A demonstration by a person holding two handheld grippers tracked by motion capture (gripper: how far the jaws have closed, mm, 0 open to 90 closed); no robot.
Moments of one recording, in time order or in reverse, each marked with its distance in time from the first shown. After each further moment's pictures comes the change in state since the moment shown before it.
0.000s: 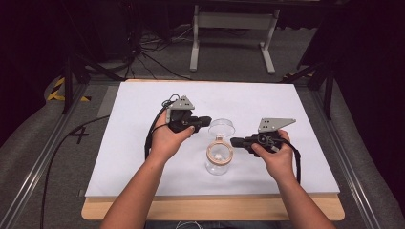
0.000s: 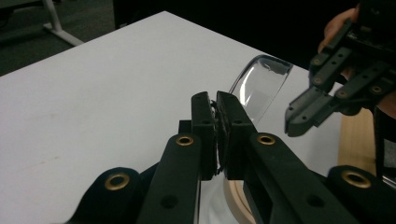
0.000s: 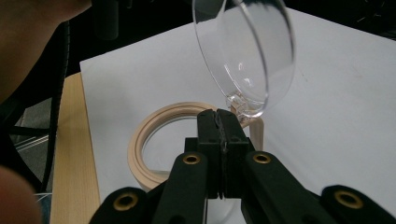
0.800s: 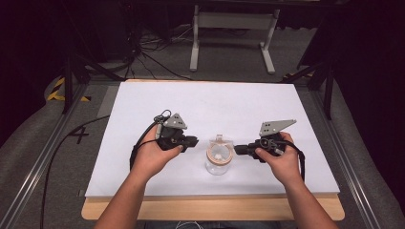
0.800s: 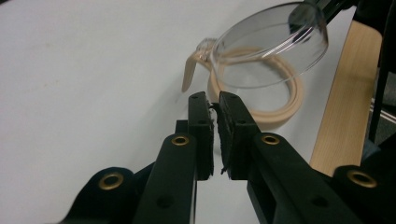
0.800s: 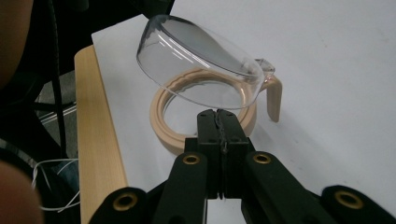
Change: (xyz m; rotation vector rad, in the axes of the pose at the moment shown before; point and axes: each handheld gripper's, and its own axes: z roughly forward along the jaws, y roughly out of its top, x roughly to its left) left arm -0.016 -0.031 -0.031 0.242 0.051 0.039; right arm 0.007 -0.002 -0.010 0.129 0.048 0.021
